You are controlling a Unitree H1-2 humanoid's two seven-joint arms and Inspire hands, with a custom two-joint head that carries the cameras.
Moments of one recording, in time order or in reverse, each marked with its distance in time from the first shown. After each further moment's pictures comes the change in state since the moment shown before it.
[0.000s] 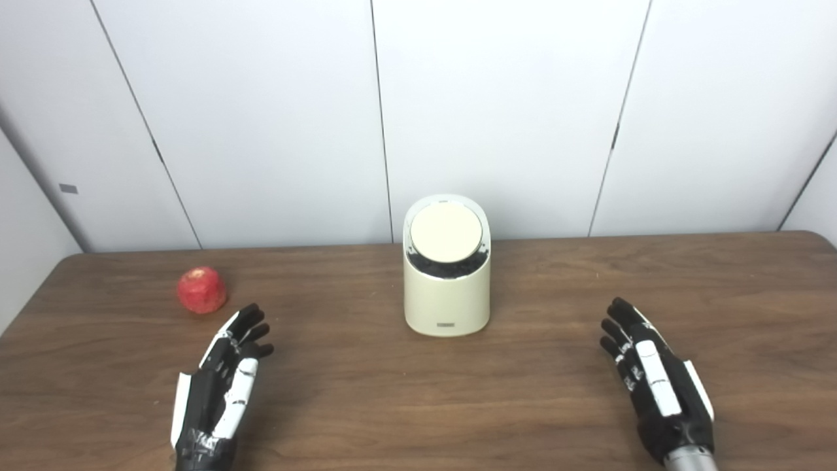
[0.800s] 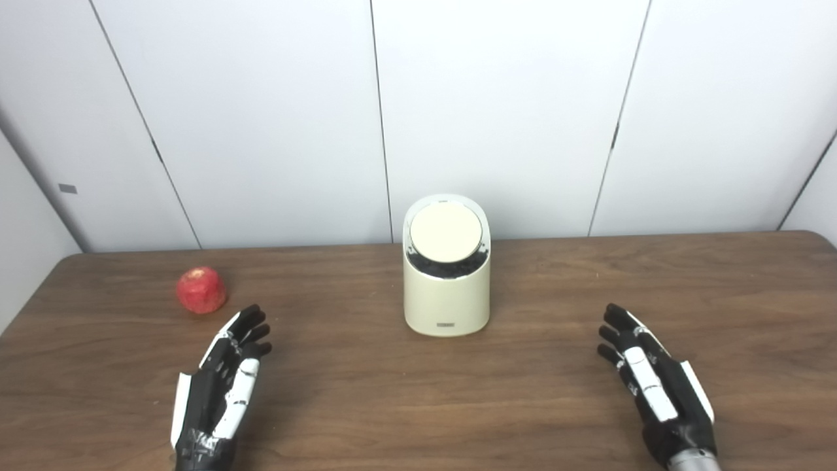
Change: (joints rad) left arm 0.001 0.000 0.000 -0.002 0.002 0.003 0.000; right arm 0.009 -0.045 0.043 -0.015 -0.170 0.004 -0.014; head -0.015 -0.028
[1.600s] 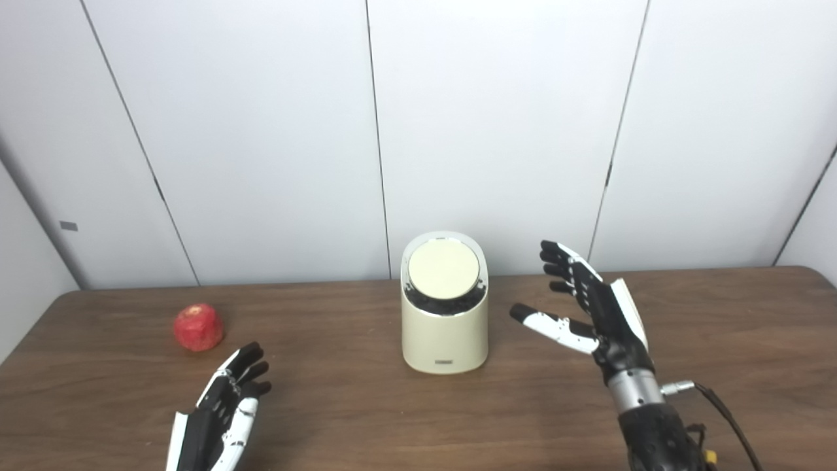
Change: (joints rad) left arm 0.005 0.001 -0.004 -0.003 0.006 -0.018 -0.004; right arm -0.370 0.016 0.149 0.049 -0.438 0.061 -0.108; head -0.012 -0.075
